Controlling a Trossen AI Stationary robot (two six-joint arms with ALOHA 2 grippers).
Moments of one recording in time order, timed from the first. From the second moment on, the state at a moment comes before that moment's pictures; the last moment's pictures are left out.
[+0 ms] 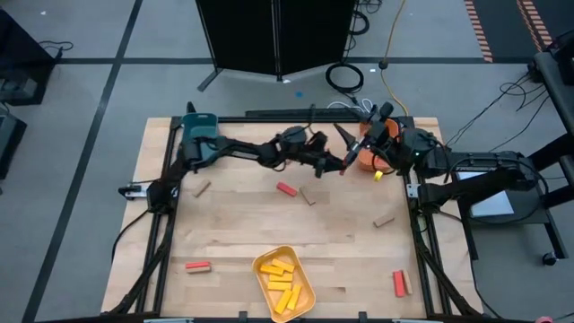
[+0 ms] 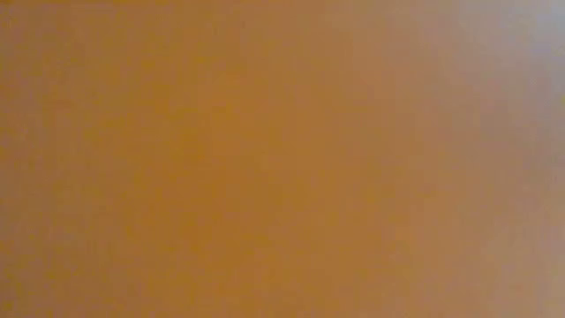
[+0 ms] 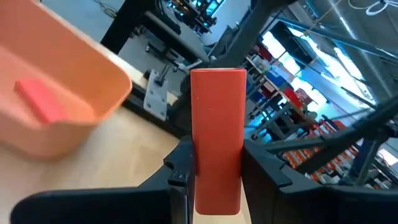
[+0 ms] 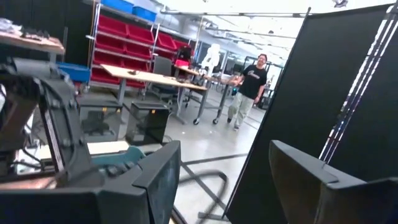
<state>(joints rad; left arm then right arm) 0.29 2.26 1.51 0.69 0.57 -0.65 -0.08 0.98 0.87 0.25 0.57 -0.30</state>
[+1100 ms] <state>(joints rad) 0.32 2.76 2.34 0.27 0.28 -0.61 -0.08 0.94 0.87 0.15 0.57 -0.22</state>
